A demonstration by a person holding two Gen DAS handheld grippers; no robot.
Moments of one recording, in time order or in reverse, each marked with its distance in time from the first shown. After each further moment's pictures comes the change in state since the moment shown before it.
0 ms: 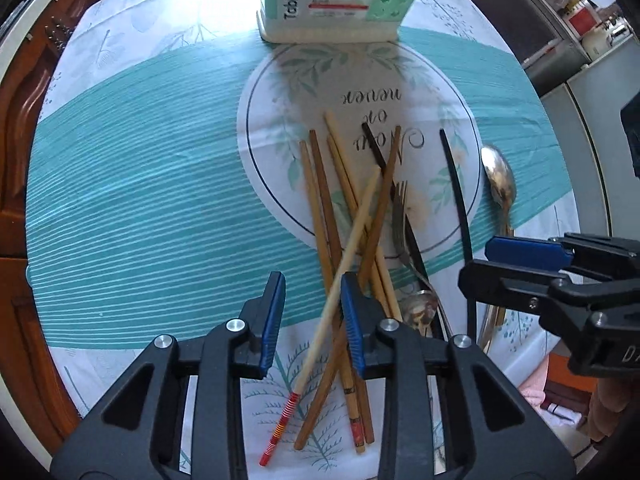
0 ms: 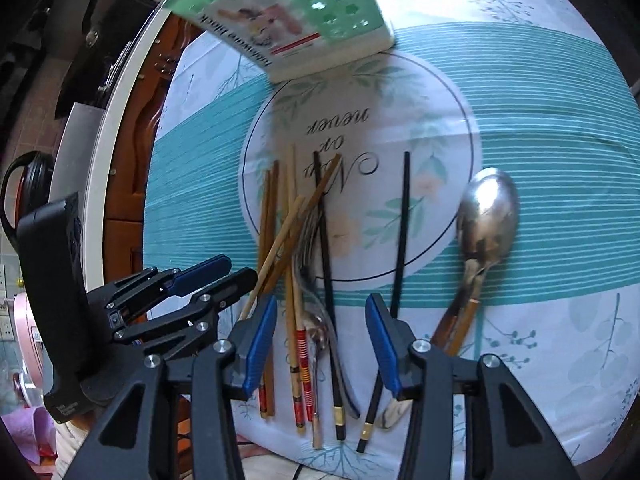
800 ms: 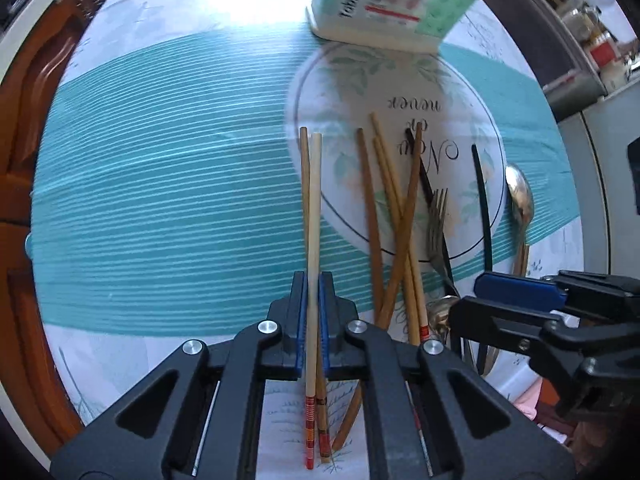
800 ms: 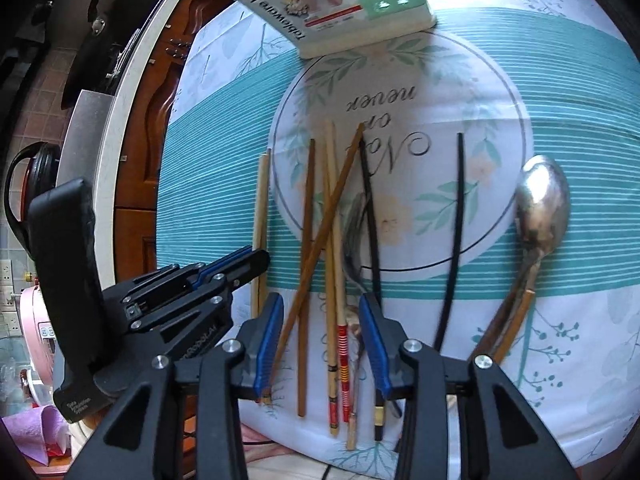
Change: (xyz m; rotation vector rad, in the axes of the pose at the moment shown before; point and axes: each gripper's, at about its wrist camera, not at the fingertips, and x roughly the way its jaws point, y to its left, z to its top) left arm -0.002 0.044 -0.009 -0.120 -0.028 -0.012; right arm 0.020 0.025 -0.002 -0.007 0.050 0.062
